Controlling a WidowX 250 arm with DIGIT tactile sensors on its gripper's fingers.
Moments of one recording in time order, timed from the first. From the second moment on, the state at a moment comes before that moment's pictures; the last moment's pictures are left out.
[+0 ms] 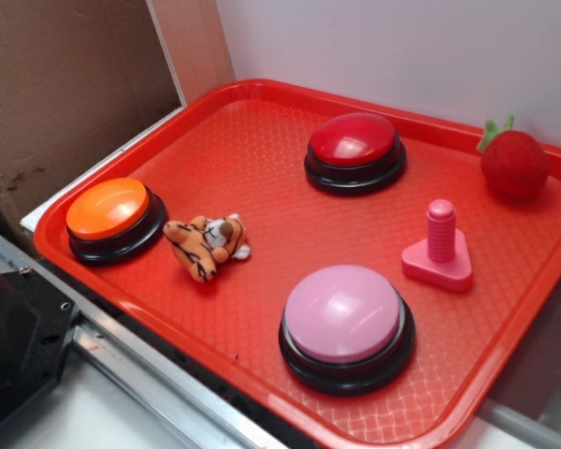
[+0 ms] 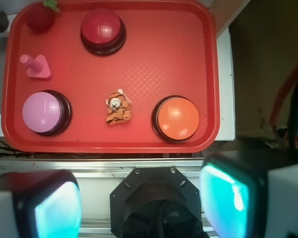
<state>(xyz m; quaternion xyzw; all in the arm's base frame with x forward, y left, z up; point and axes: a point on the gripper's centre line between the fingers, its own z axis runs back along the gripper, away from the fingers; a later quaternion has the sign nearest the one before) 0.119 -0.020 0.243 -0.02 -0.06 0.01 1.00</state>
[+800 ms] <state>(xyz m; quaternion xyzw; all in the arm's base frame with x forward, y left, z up) 0.188 -0.016 0.240 -0.04 -0.03 0.08 1.00</state>
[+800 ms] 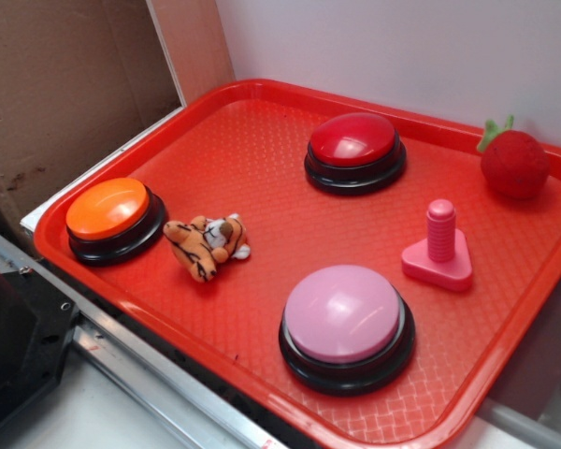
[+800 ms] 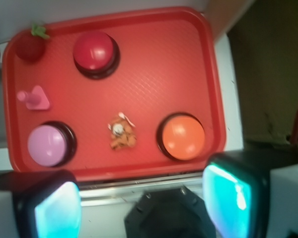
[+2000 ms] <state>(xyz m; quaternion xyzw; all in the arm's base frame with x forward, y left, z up) 0.252 -0.018 0.033 -0.05 0.14 -0.06 0.99</state>
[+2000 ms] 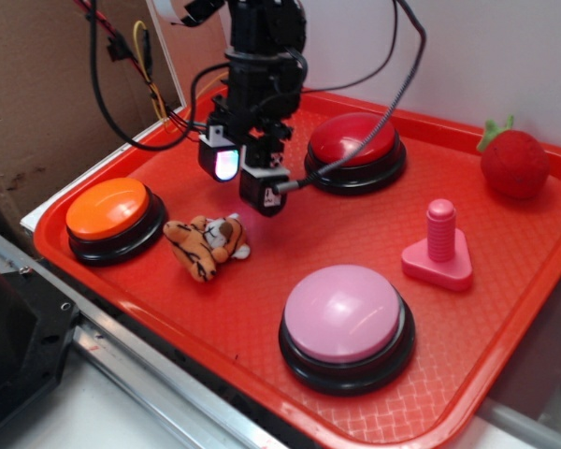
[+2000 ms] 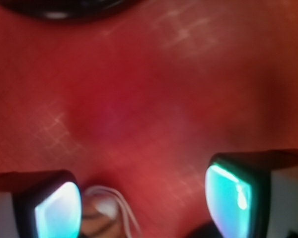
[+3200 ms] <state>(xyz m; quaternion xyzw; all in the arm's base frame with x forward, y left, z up) 0.203 -0.048 0.031 -0.06 0.19 -0.08 0.98</state>
